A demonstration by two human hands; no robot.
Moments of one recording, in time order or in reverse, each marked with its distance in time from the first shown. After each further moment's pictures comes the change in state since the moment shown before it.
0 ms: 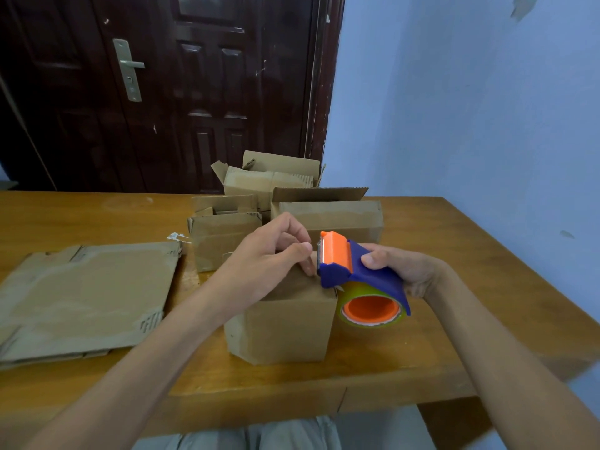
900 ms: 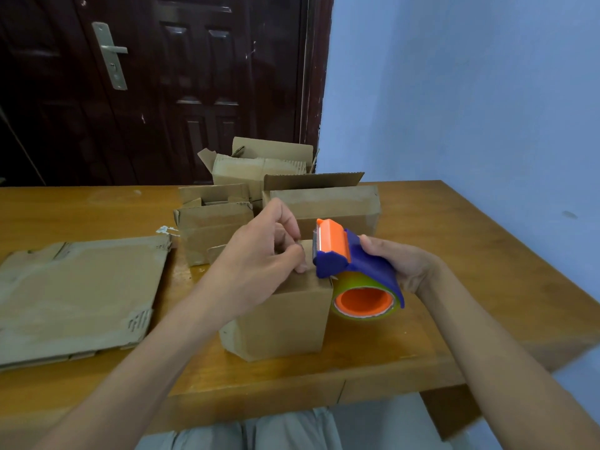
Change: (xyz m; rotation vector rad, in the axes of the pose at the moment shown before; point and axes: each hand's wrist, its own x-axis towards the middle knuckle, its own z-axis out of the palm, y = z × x) left_hand -0.003 0.002 0.006 0.137 0.065 0.001; right_hand 0.003 0.015 0.001 0.148 0.011 -0.004
